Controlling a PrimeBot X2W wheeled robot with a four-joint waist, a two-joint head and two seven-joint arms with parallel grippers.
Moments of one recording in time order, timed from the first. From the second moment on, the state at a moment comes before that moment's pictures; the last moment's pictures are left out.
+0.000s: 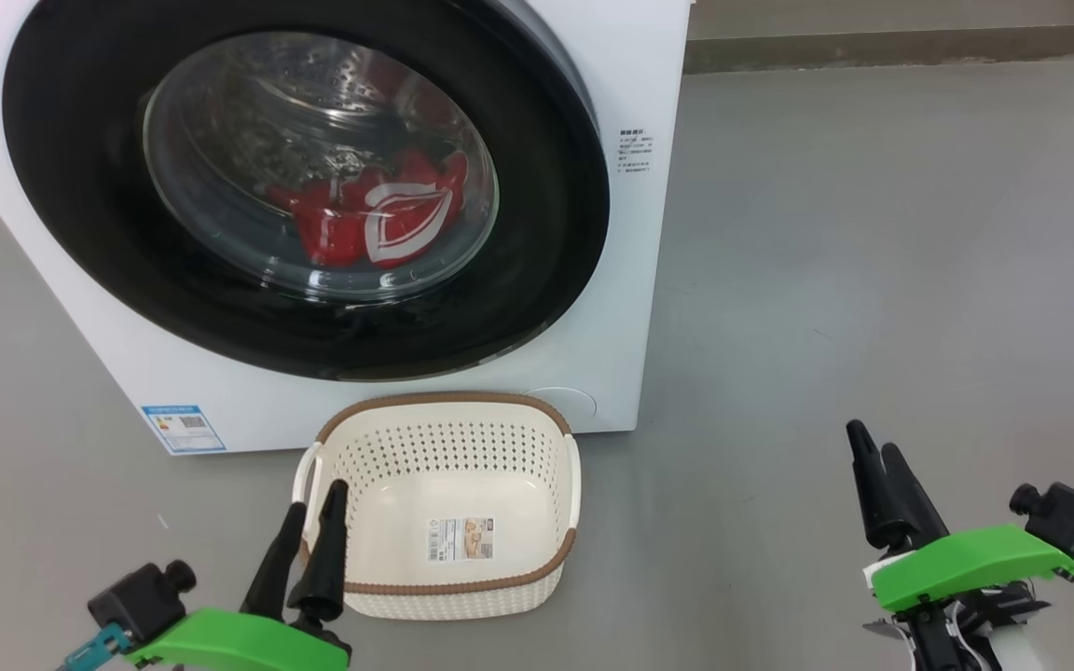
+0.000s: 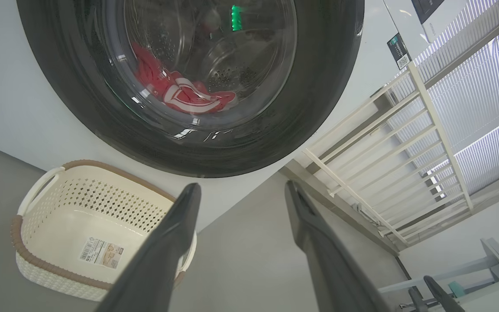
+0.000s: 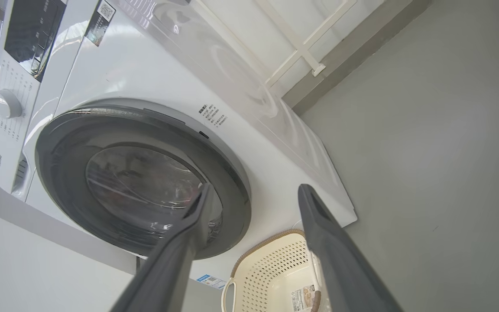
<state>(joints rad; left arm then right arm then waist) -0.13 0.03 -0.09 0.31 -0.88 -0.11 -0.09 -0.12 -0.03 -0.01 0.38 0.98 0.13 -0.10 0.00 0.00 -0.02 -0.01</state>
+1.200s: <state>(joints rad) -0.21 0.03 -0.16 0.31 -0.43 -0.03 -0.20 -0.19 -0.03 0.03 0.38 0.55 0.13 -0.20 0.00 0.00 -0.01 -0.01</state>
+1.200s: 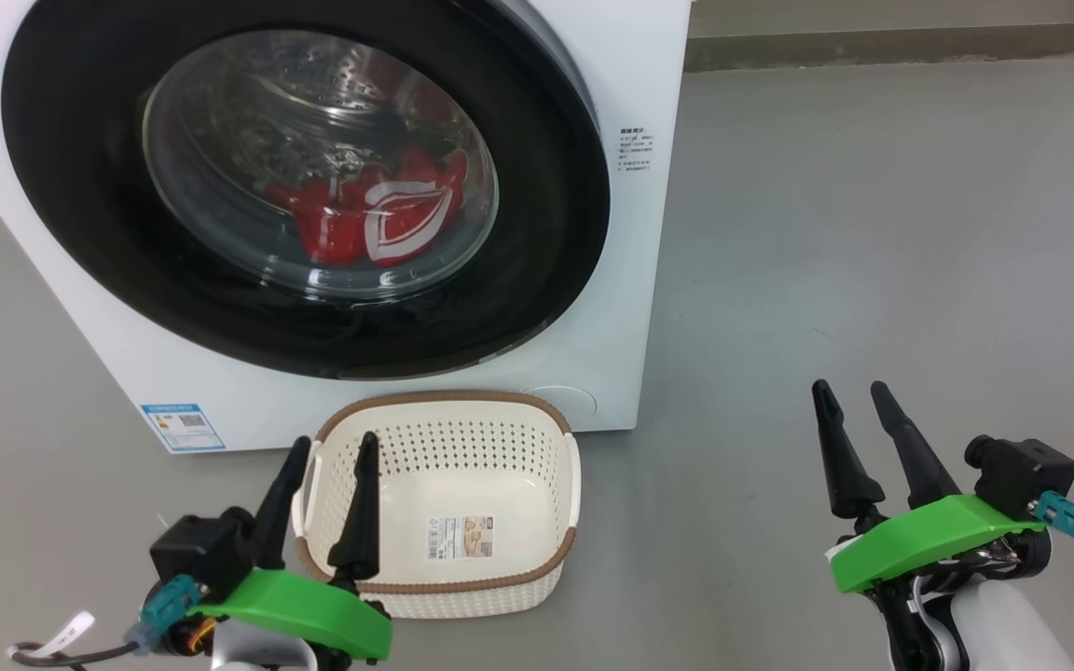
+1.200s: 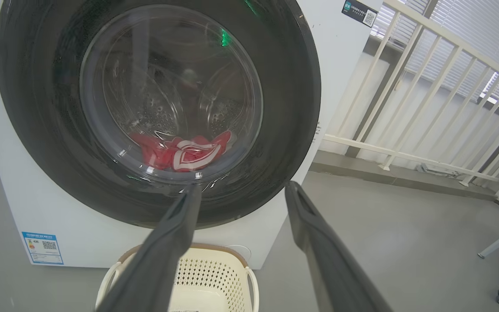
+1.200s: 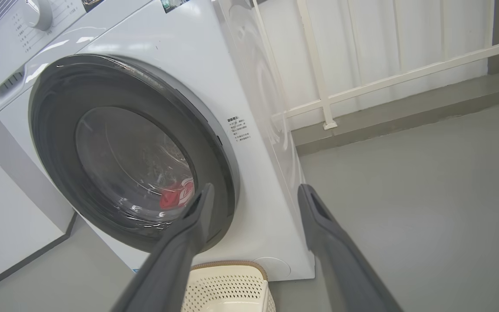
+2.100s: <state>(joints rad) -0.25 0.03 -0.18 0.34 -0.24 -0.01 -0.25 -0.25 -0.05 0.05 0.37 0.37 0.13 -0.26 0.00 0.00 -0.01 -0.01</state>
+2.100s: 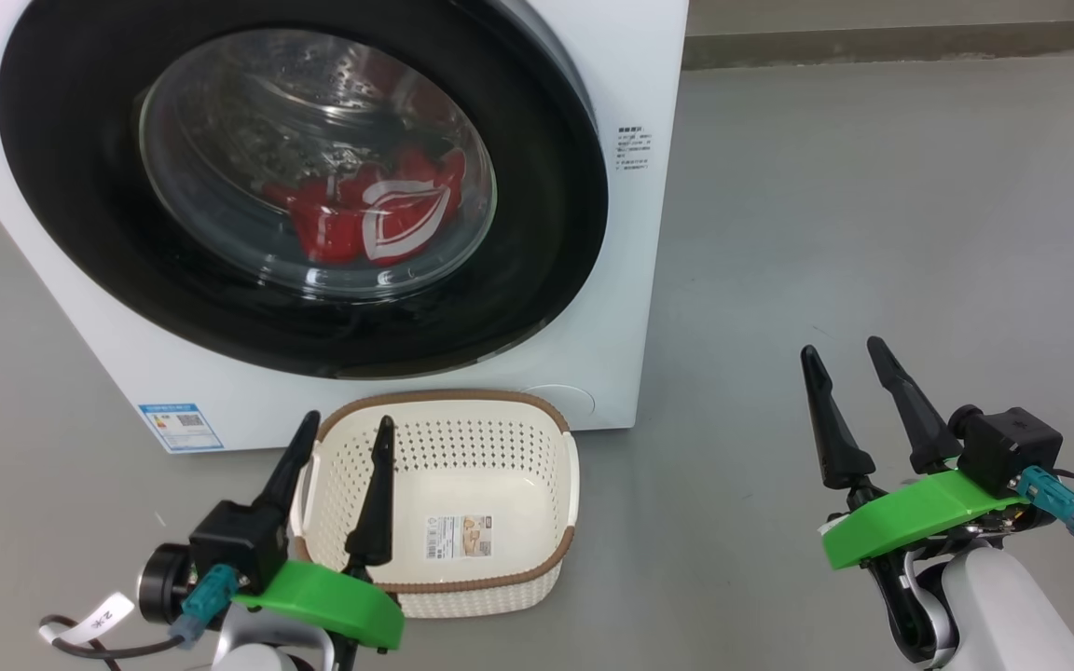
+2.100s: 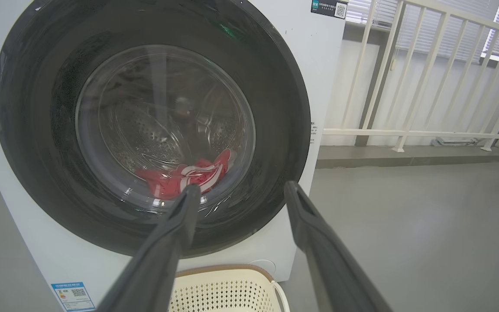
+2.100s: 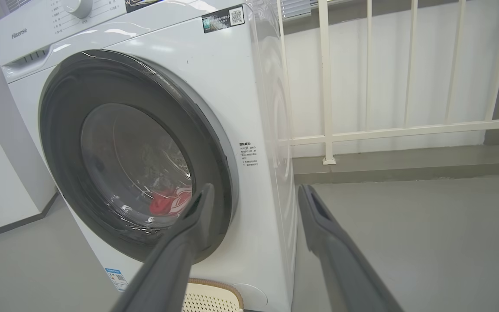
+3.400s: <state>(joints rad) -0.31 0.03 -0.18 0.22 -0.25 0.02 -0.25 -0.38 -0.05 0.03 0.32 0.52 0.13 -0.26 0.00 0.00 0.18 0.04</state>
